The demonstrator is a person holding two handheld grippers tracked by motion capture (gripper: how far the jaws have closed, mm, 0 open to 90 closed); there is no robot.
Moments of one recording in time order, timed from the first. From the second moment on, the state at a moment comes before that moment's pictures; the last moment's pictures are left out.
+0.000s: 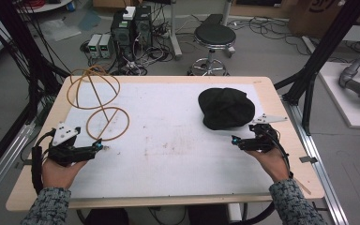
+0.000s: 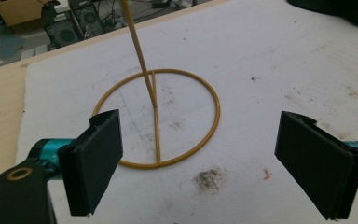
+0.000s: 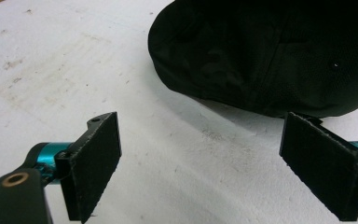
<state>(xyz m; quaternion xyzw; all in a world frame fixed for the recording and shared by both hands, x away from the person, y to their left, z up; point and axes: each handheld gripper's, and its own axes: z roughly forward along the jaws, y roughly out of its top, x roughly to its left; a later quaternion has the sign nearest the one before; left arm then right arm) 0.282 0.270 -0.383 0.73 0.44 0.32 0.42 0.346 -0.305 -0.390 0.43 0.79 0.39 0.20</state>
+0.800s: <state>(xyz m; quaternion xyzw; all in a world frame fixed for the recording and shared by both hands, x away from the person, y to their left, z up) 0.283 0.270 -0.380 0.73 0.44 0.32 0.42 0.345 -0.306 -0.392 0.43 0.79 0.39 0.20</state>
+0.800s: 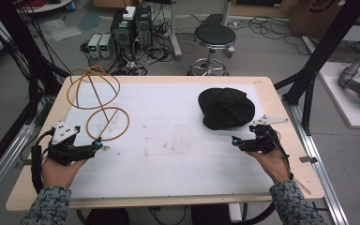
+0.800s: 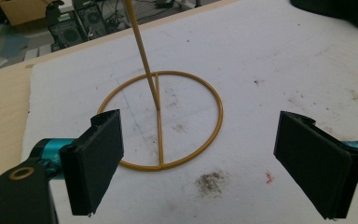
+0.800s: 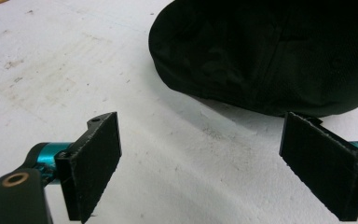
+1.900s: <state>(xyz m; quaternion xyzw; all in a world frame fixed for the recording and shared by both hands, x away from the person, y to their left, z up) 0.285 0.269 -0.377 0.73 0.44 0.32 0.42 0.414 -0.319 -0.356 0.43 0.76 0.43 0.21</state>
